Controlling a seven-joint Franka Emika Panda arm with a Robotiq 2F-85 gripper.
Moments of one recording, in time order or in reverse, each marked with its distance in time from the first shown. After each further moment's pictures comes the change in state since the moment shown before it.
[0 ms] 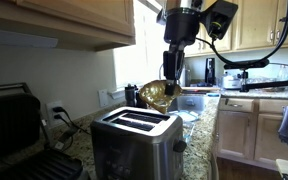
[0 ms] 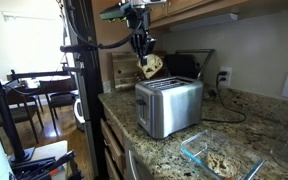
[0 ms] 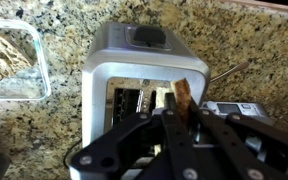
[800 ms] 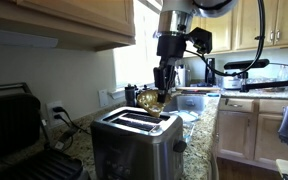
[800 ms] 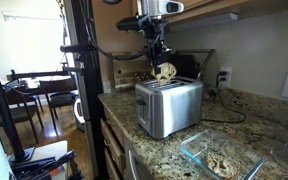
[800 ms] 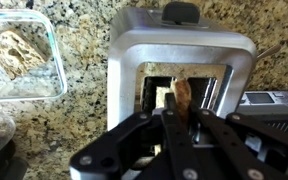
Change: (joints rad) arm -0.026 0.130 -0.041 0.033 -0.020 0.098 -0.001
